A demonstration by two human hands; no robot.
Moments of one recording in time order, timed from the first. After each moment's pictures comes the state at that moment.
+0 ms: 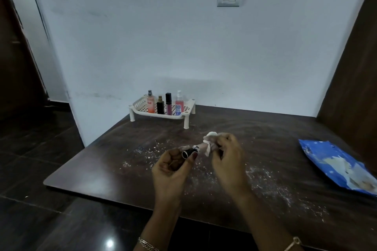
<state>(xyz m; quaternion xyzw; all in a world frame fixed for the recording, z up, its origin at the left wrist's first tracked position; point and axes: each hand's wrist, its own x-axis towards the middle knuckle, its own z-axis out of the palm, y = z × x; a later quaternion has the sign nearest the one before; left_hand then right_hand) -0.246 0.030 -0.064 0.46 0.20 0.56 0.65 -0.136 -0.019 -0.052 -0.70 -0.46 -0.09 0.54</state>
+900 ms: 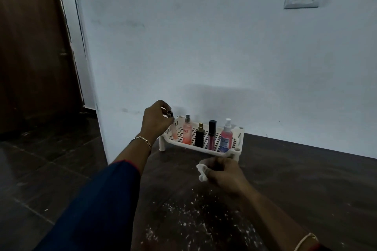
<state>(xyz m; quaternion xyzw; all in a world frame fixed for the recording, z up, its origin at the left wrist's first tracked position) -0.220 0.397 0.002 0.75 0.41 0.46 0.25 -0.101 0.204 -0.064 -0.62 -0.38 0.36 0.58</state>
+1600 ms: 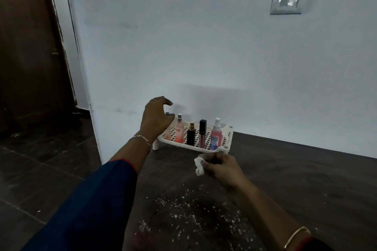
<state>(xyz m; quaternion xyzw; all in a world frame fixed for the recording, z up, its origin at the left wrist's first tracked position) -0.211 0.370 0.016 0.80 0.40 0.43 0.14 -0.095 0.182 -0.049 -0.60 -0.33 0.39 0.62</state>
